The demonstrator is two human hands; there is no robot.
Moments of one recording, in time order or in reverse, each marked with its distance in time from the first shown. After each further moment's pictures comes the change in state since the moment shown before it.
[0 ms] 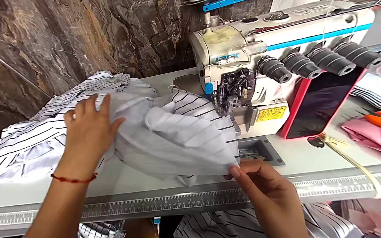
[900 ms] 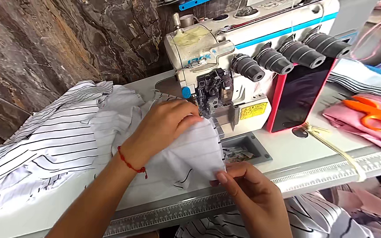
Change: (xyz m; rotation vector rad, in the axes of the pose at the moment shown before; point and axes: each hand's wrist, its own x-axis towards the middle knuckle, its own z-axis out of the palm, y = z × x) left_hand 0.064 0.134 0.044 -0.619 0.046 0.686; right_hand -0.003 0.003 0.006 0.044 0.050 -0.017
